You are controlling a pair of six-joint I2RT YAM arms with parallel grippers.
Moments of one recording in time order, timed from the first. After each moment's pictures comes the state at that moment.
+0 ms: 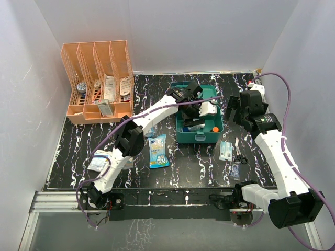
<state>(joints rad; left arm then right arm) -0.82 2.41 2.32 -0.99 0.24 0.78 0.15 1.08 1.13 -0.79 0.32 0.32</state>
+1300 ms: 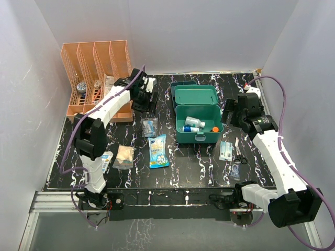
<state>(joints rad) -0.40 1.92 1.72 -0.89 0.21 -0.02 0.15 1.09 1.07 -0.74 0.26 0.32</state>
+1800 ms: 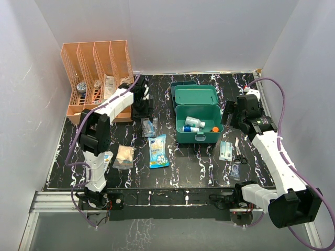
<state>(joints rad) -0.40 2.03 1.69 -0.94 0.11 -0.33 0.15 1.09 1.04 -0.74 0.27 0.32</state>
